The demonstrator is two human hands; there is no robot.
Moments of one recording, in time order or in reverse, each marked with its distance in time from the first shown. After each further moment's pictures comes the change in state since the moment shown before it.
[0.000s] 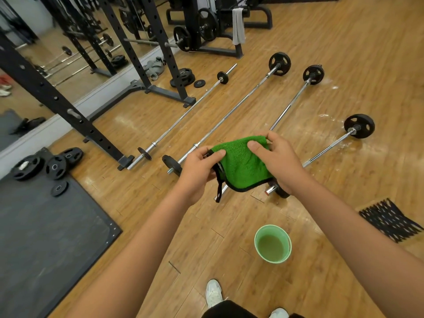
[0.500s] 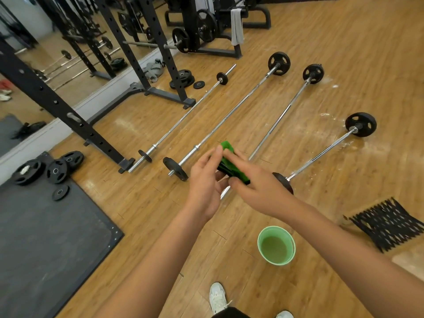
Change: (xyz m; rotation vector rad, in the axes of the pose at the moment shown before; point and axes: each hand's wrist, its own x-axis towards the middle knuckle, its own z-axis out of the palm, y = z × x) left_hand -0.018 -0.007 0.019 -0.403 0.039 -0.008; right_hand -0.030 0.016 0.034 -0.455 -0.303 -0.289
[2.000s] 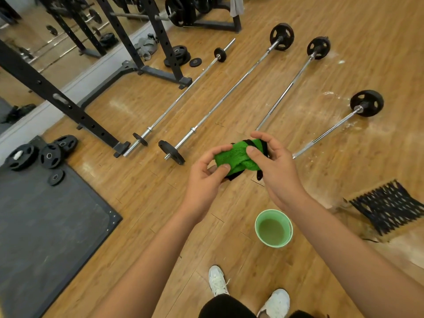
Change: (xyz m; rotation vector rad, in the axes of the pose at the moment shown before) left_hand 0.013 -0.054 -0.025 0.387 -0.112 0.151; right_hand 0.003 0.057 0.008 0.808 0.453 0.270
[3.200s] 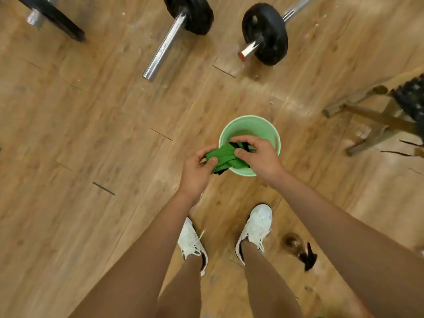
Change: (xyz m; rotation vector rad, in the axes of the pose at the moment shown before) left_hand 0.054 -0.624 0.041 0.058 0.054 -0.632; right_hand 0.062 0.539 -0.264 -0.611 -0.032 0.508
